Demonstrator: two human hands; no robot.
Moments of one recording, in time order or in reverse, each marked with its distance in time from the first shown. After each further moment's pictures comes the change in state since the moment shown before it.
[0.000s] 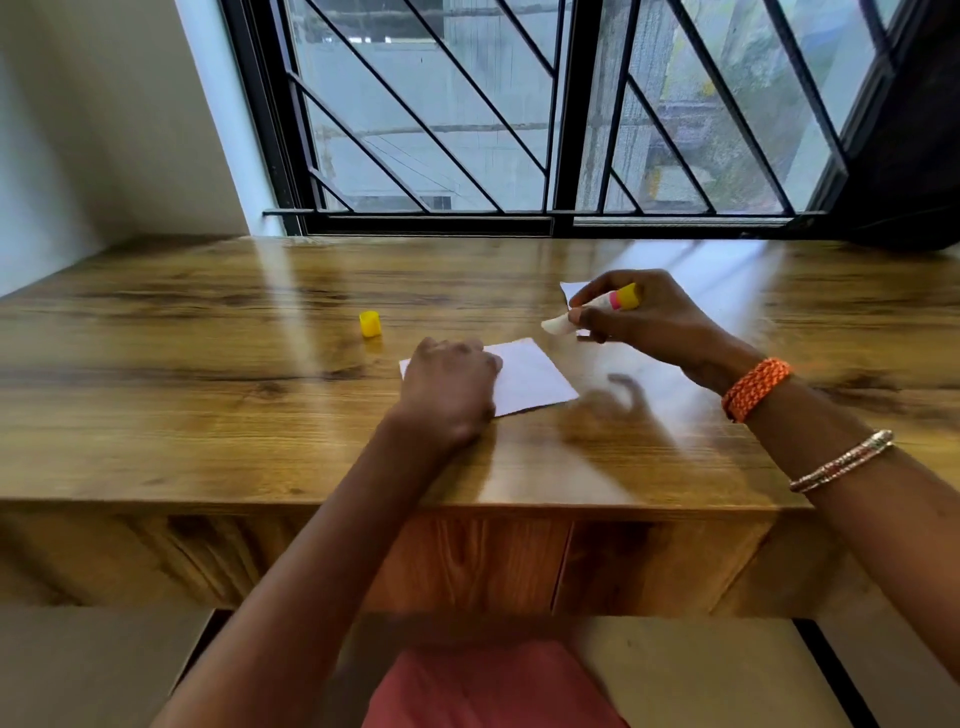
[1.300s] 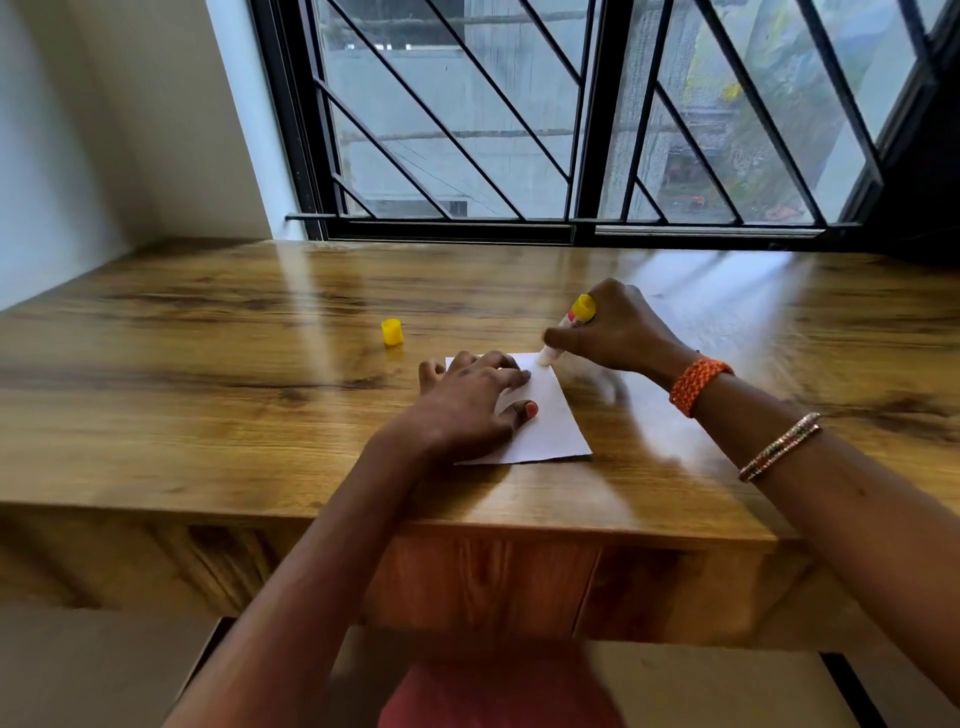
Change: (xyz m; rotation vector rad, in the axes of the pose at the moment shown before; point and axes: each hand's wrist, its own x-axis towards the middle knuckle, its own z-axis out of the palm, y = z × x) left_hand 0.007 -0.019 0.017 -0.348 -0.157 0.025; right_hand 0.035 -0.005 0.046 -0.453 0.085 -0.051
